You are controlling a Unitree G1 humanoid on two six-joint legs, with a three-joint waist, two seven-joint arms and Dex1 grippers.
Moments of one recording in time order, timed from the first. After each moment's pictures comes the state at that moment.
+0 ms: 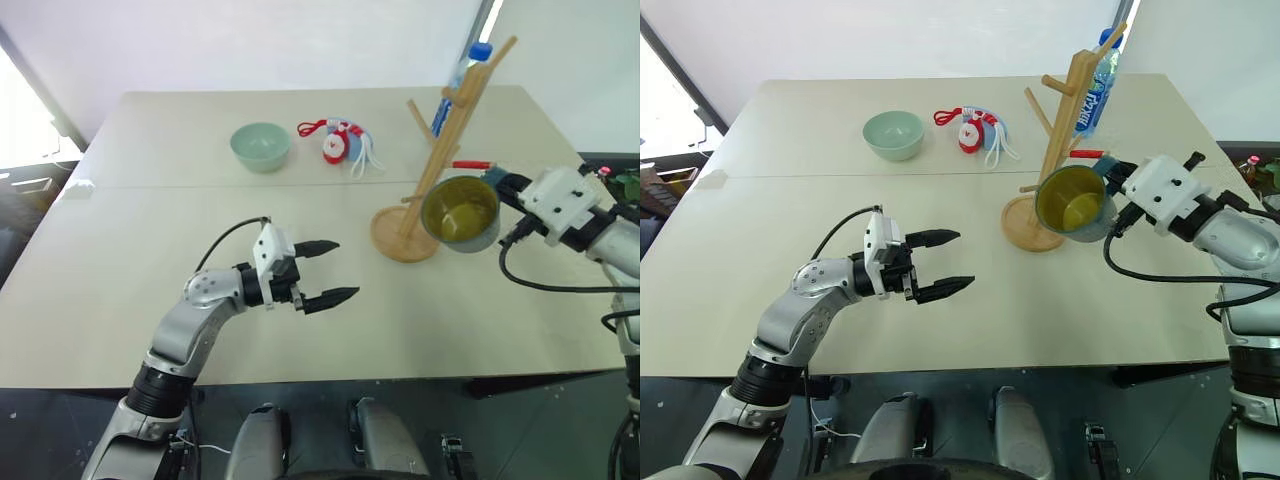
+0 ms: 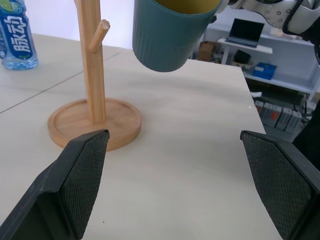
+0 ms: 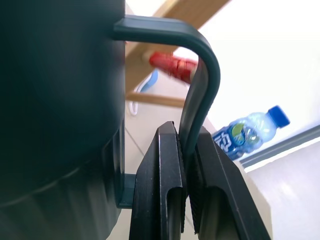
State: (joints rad) left arm -0.32 0.36 -0.18 -0.19 -0.43 0.32 -0.94; right arm -0.31 -0.87 -0.22 -0.02 0.10 -0.09 0.72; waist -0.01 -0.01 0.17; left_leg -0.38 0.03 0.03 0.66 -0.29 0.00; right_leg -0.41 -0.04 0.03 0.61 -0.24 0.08
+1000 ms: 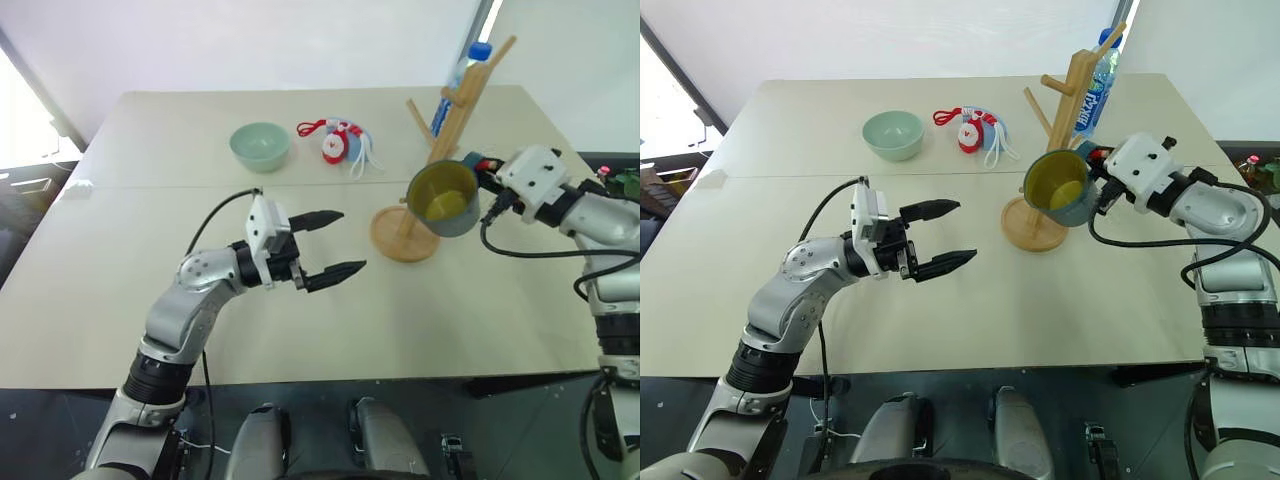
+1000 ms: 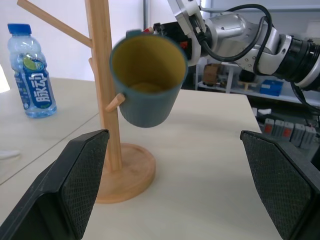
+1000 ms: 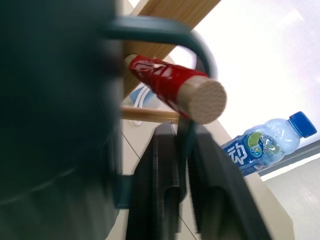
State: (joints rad) left arm -0.40 0.36 -0.13 -0.26 -0.49 0.34 -0.89; right arm -0.54 -0.82 -0.10 0.22 0.08 -0.14 0.75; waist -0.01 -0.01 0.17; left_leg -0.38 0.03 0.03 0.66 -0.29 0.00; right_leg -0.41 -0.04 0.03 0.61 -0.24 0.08
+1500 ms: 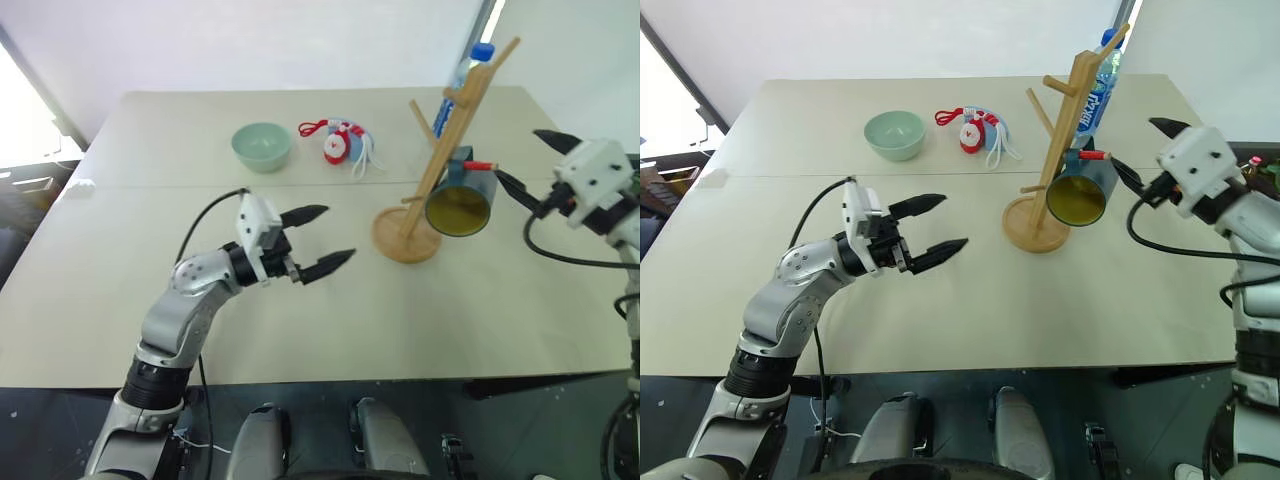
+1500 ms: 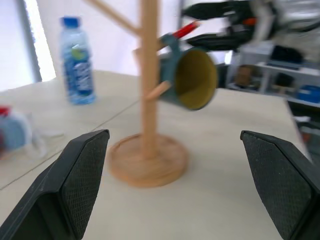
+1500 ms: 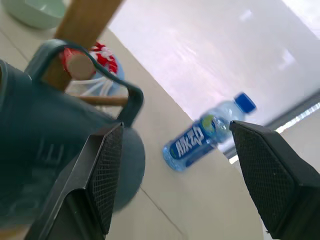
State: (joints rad) left arm -0.34 0.34 -0.06 -0.21 -0.45 0.32 -0.75; right arm -0.29 -0.83 -0.38 0.00 0.22 0.00 0.69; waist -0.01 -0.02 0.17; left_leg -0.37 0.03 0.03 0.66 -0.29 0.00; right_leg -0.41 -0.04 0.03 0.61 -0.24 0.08
